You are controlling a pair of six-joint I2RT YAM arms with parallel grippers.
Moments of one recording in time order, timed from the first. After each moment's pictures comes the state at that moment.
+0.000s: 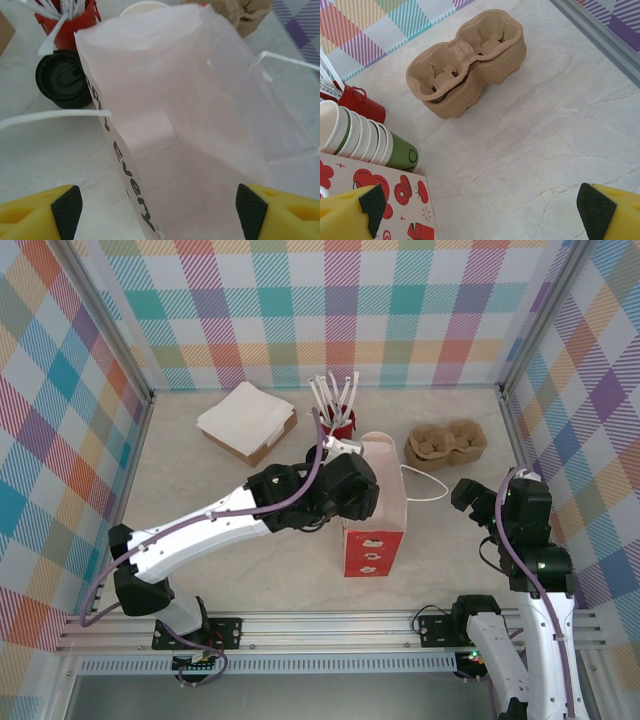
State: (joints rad) left arm -1.19 1.59 1.75 -1.07 -0.46 -0.72; right arm 0.01 0.60 0.92 -0.94 0.07 0.47
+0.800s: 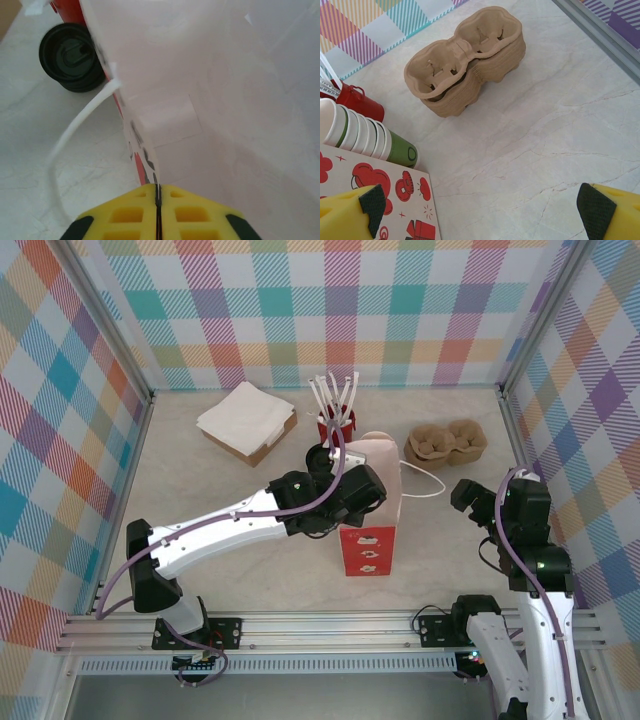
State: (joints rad) left arm -1.19 1.64 1.69 -1.05 -0.49 -0.75; right arm 0.01 0.60 0.91 -0.94 0.06 0.47
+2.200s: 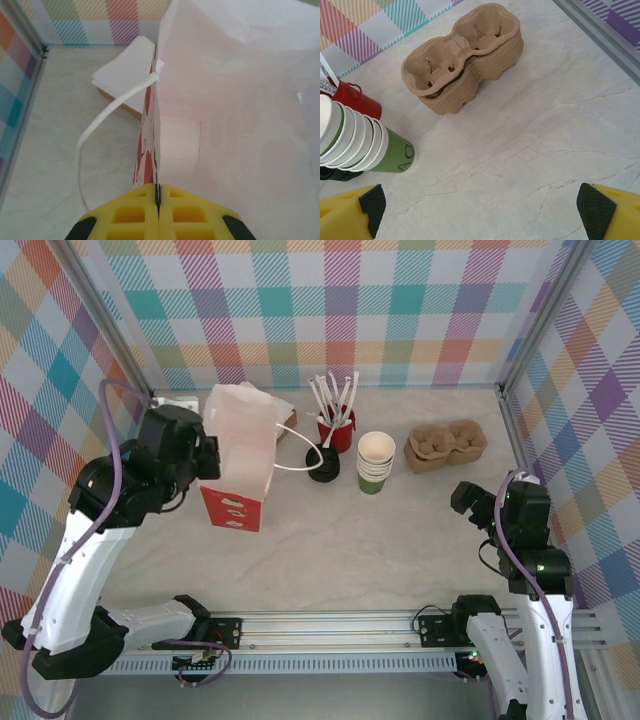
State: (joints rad) left arm -0.55 1.15 1.75 -1.31 -0.44 -0.38; right arm 0.01 0.59 0.90 -0.95 0.07 0.47
